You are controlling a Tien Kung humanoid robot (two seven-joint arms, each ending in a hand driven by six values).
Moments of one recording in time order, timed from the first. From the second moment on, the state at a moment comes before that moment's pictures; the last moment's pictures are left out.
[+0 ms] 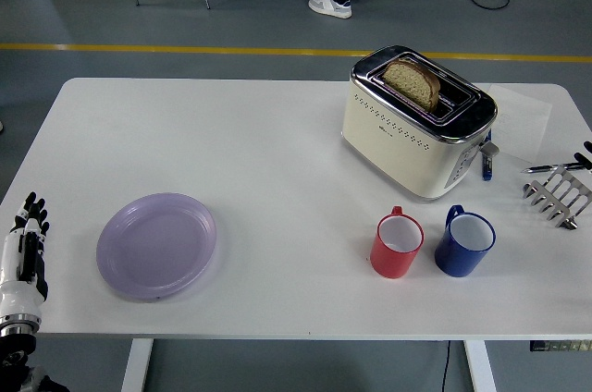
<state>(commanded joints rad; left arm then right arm) 0.05 0.10 -1.50 -1.04 1.09 0.17 -0.46 0.12 -0.25 1.71 1.15 -0.56 0.18 0.02</state>
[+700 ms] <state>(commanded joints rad) 0.03 0.09 -1.40 -1.02 1.03 0.15 -0.46 0.12 -0.24 1.71 1.15 -0.56 0.18 0.02</state>
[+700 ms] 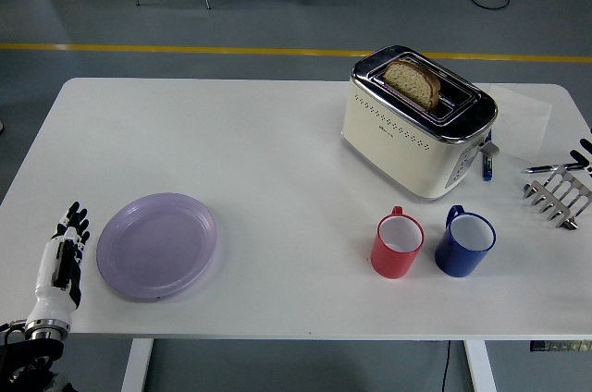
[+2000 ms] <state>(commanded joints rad) 0.04 0.09 -1.33 -1.02 0.99 0.11 -0.46 0.13 -0.23 1.70 1.15 -0.56 0.19 0.02</state>
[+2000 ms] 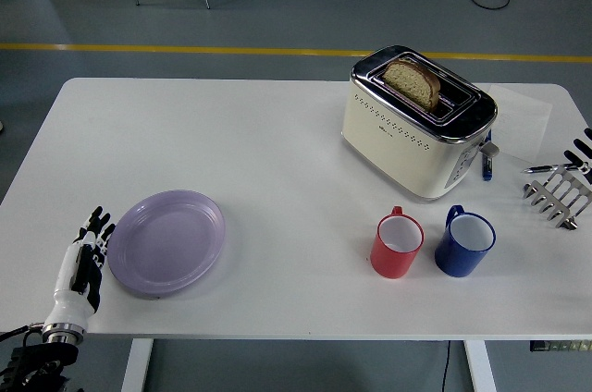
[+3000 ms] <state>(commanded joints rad) 0.04 0.09 -1.29 -1.04 0.94 0.06 -0.46 0.13 -0.23 1.70 1.15 -0.56 0.19 0.02</state>
